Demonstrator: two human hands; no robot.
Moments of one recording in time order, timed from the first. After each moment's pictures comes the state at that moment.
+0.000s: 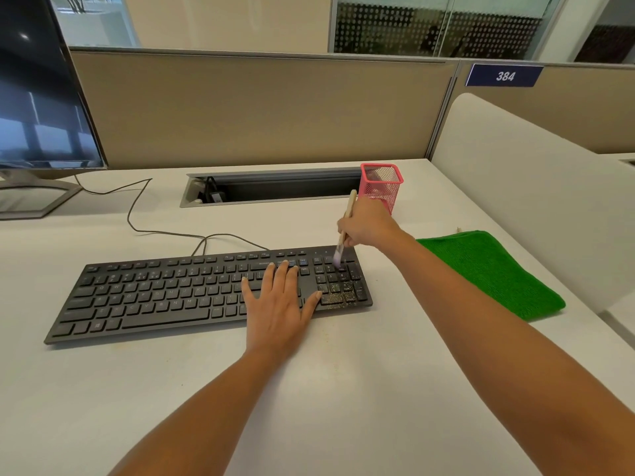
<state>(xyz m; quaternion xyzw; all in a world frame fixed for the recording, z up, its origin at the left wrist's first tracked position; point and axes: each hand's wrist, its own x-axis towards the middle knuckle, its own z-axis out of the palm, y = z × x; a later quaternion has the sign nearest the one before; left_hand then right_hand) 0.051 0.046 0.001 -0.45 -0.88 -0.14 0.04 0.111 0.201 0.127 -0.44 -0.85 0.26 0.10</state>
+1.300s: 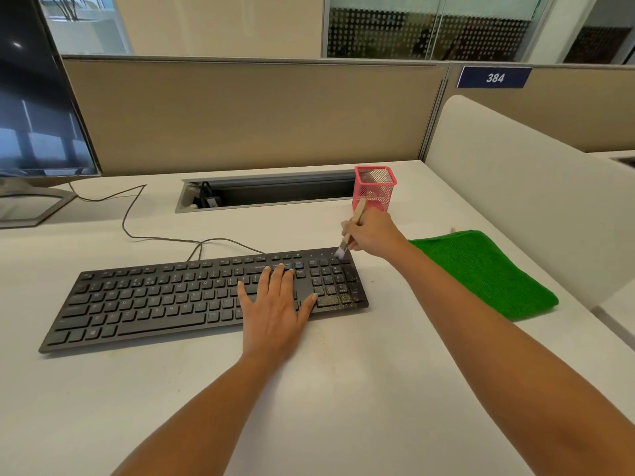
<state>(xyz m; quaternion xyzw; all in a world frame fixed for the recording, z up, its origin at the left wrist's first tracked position) 0.051 0.045 0.001 -0.45 -0.88 -0.13 0.04 0.125 0.215 0.107 -0.44 -0.82 0.34 0.15</state>
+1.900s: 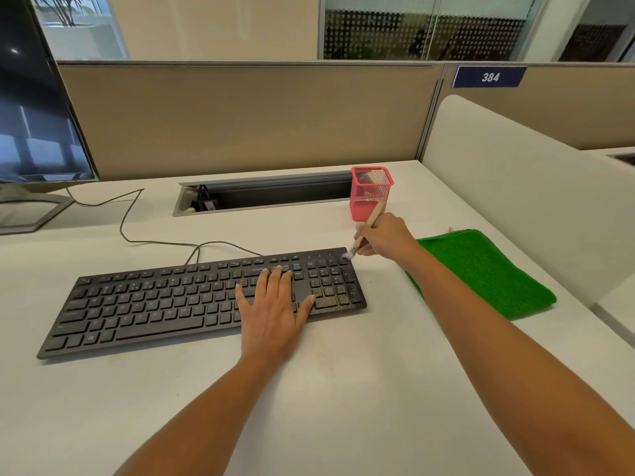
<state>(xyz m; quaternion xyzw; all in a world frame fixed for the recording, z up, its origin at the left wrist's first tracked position) 0.051 0.046 0.001 -0.45 -0.88 -0.12 0.05 0.145 0.229 0.102 -0.47 -0.76 0.42 0.15</state>
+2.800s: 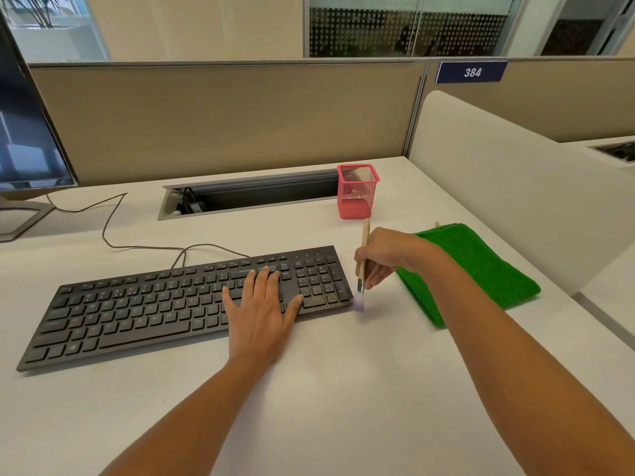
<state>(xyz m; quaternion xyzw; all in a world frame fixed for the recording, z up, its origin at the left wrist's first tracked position) 0.050 0.046 -0.001 -0.45 -0.88 -0.14 0.05 0.175 0.221 0.113 -0.45 -0.76 0.46 -0.04</state>
